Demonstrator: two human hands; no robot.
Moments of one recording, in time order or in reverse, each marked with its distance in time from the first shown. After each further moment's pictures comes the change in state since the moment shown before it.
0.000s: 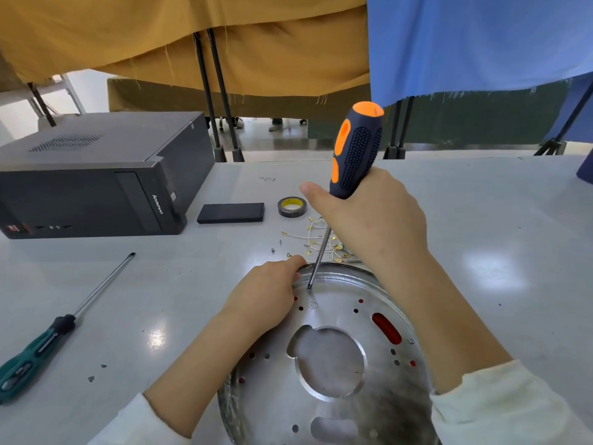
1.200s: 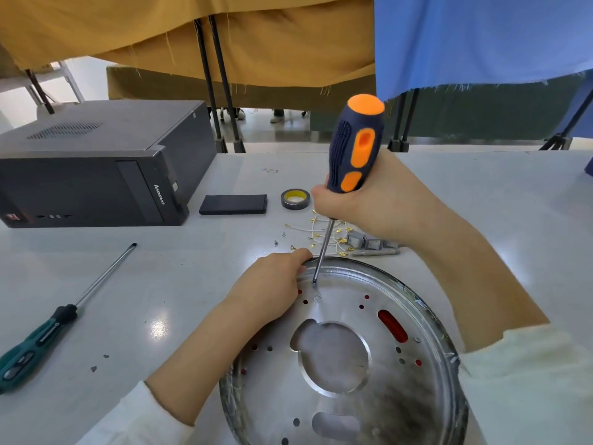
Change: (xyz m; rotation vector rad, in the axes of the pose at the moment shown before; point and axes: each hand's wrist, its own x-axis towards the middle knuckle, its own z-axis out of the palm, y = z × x) left_hand 0.003 -0.006 0.002 -0.030 -0.022 0.041; right_hand 0.016 -0.003 -0.018 0.374 -0.445 -0.233
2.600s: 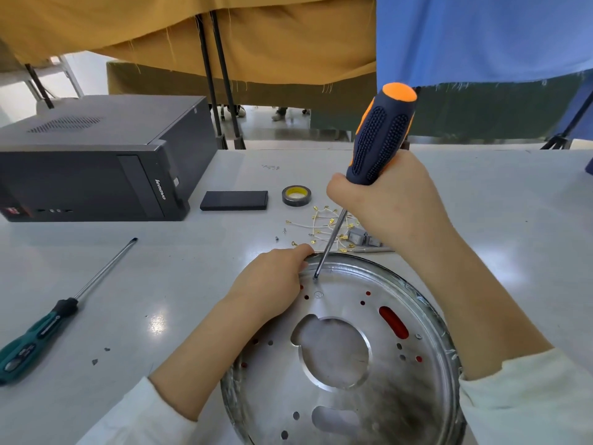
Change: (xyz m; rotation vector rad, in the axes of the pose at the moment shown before) left_hand -0.004 0.004 -0.001 0.024 0.011 -0.007; right_hand -0.011 0.009 0.012 -0.194 0.379 0.184
